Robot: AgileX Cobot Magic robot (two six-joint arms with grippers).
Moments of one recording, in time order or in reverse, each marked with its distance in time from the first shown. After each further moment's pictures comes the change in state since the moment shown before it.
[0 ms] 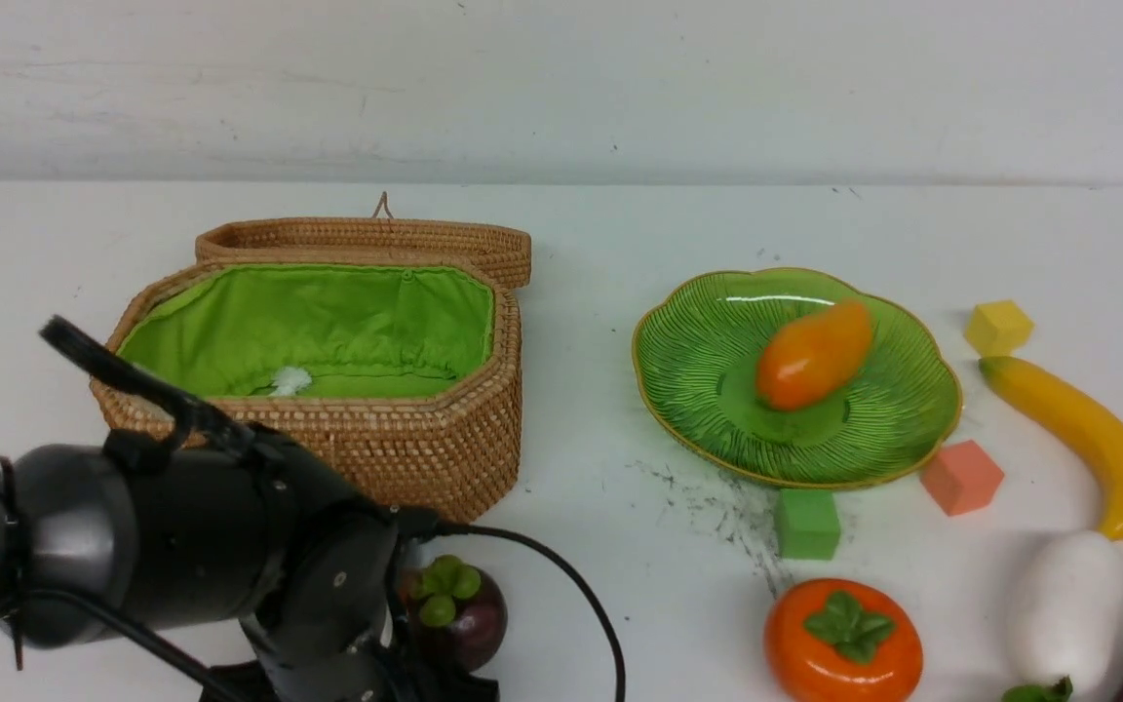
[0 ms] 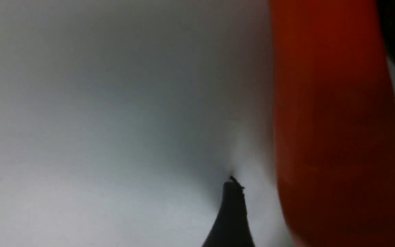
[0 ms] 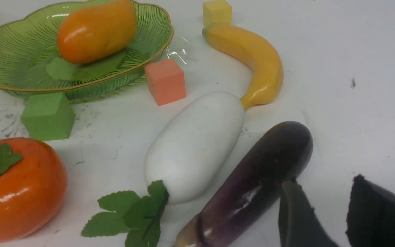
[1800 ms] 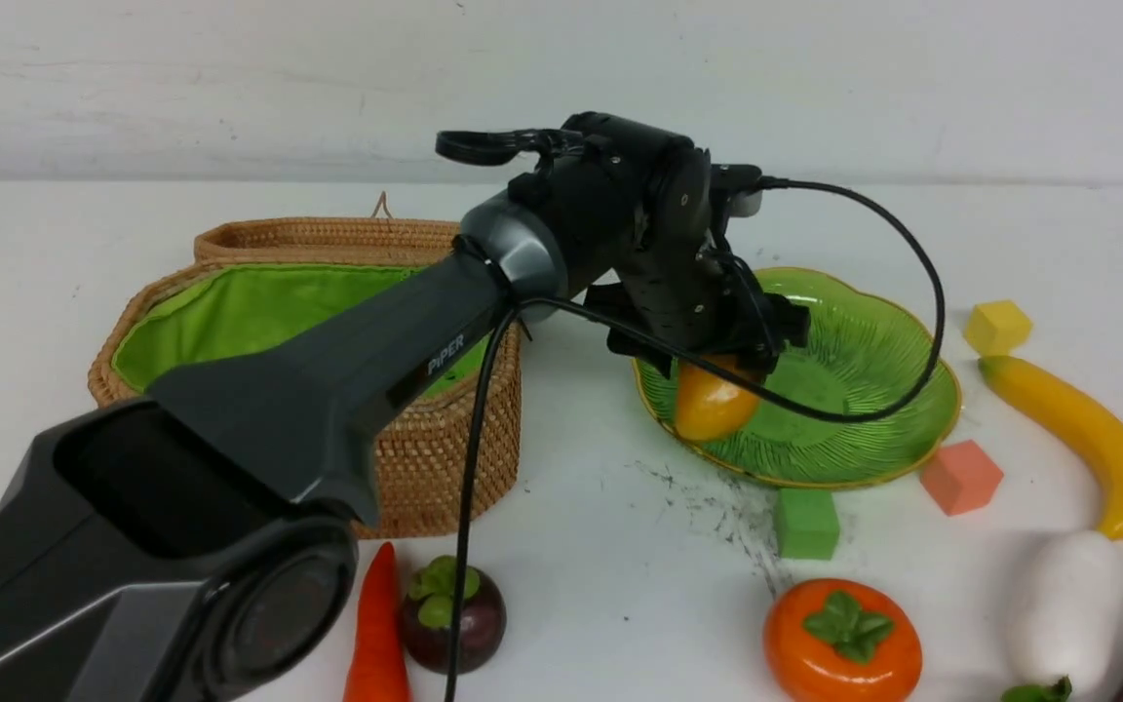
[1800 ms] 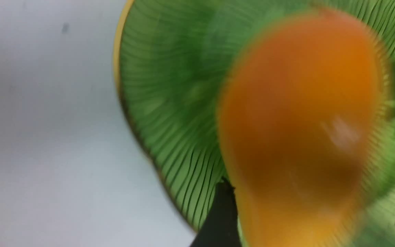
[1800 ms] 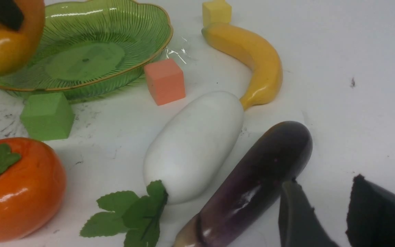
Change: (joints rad) right arm 0.000 0.000 0.000 0.000 0.000 0.000; left arm 0.000 0.737 -1.506 -0.108 0.321 0.362
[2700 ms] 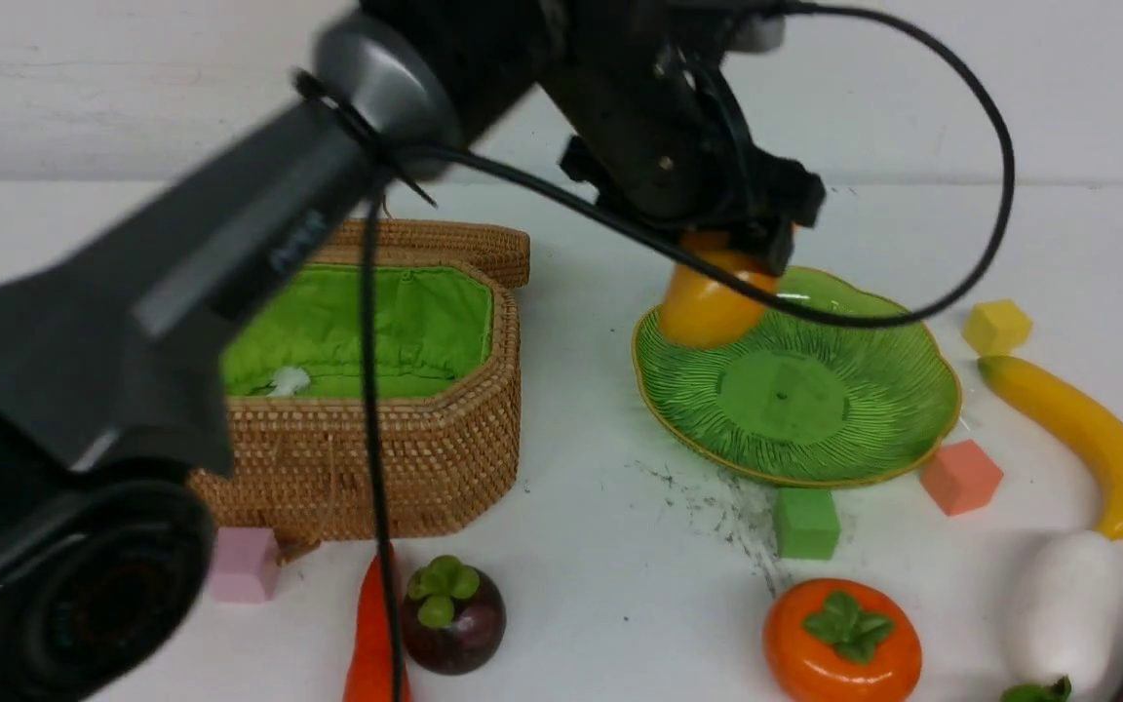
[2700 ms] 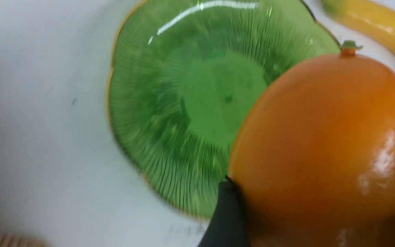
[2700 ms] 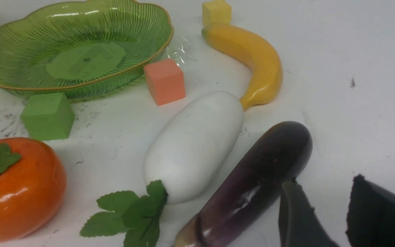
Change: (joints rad) right arm 0.000 0.000 0.000 0.000 0.000 0.000; left arm 0.010 -0.203 0.011 -0.093 0.046 0.229
